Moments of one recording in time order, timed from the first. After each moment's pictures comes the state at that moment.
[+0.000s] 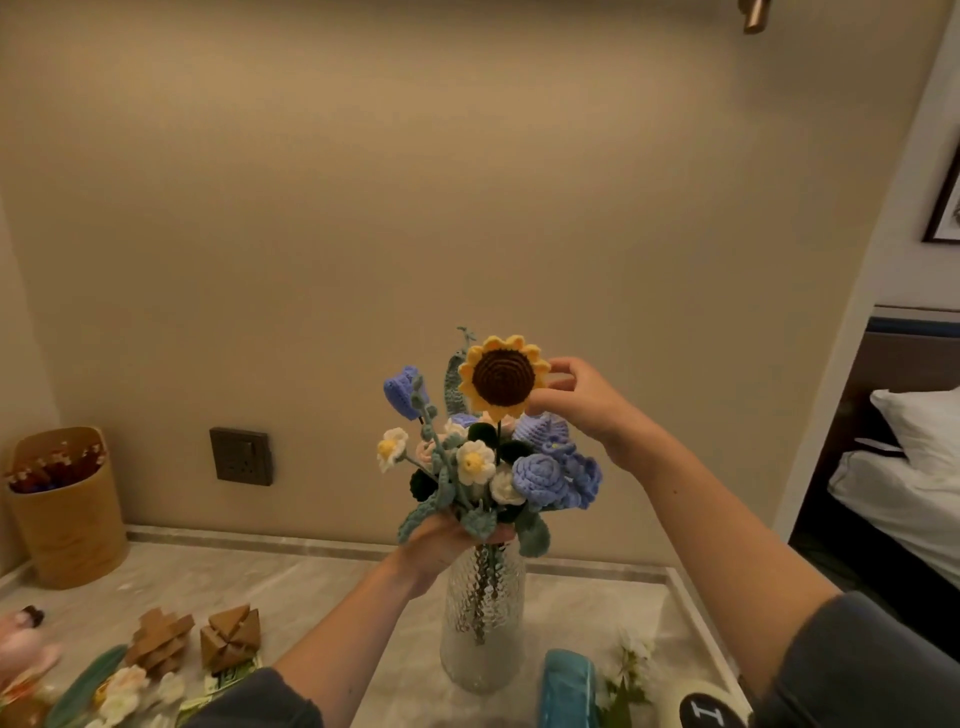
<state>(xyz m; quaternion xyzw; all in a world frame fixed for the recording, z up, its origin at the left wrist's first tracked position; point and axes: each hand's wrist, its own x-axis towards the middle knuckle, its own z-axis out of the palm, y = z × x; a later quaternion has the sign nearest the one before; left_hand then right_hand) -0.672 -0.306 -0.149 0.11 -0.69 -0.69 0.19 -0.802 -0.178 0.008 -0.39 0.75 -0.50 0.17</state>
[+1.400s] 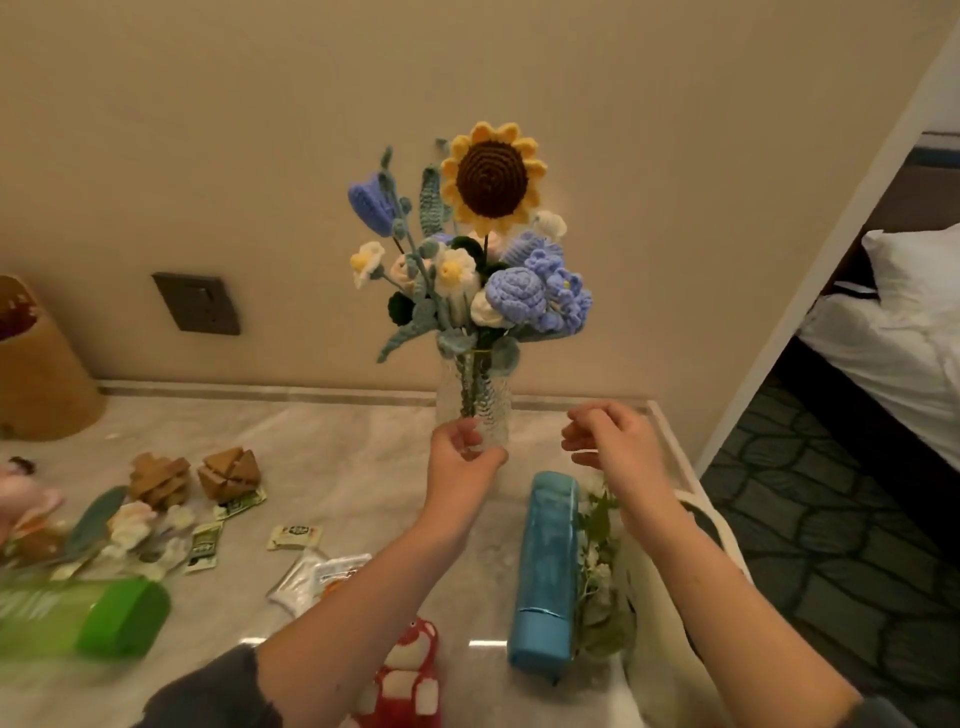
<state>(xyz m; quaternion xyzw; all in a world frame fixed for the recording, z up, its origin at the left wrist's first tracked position) -0.647 -0.220 -0.209 0.36 -0.59 -0.67 0.28 -0.745 -0.101 -0.163 -0.16 0.74 -0.63 0.17</state>
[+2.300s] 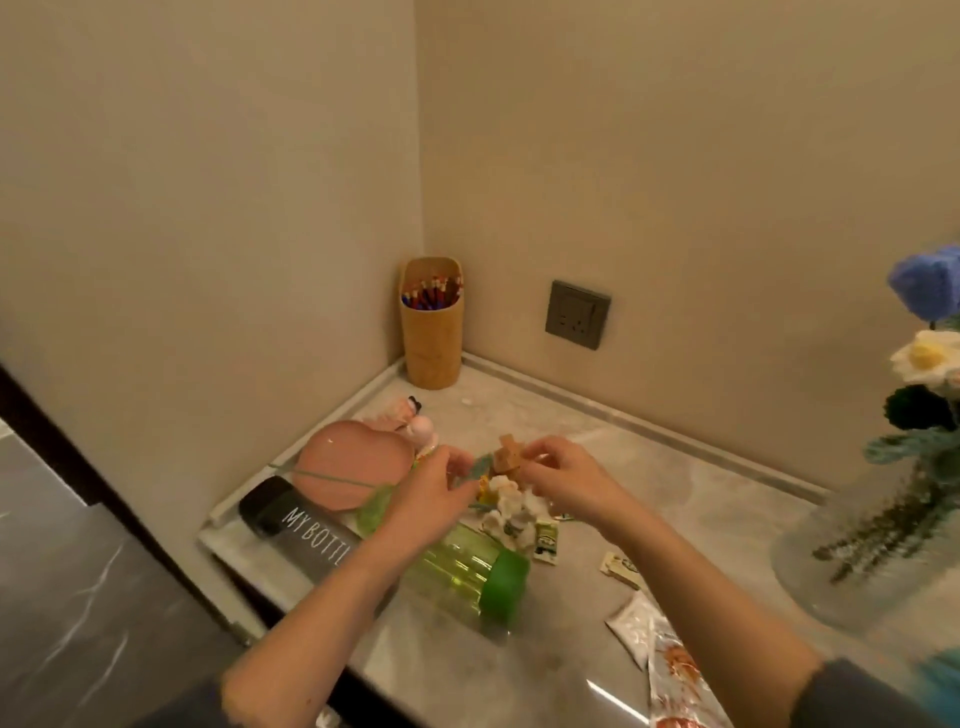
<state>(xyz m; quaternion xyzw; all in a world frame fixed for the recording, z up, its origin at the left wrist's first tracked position) -0.330 -0.462 -0.233 0.50 -0.71 -0.42 0.27 -0.500 -0.398 -0.183 -0.48 0.73 -0.31 0.39</state>
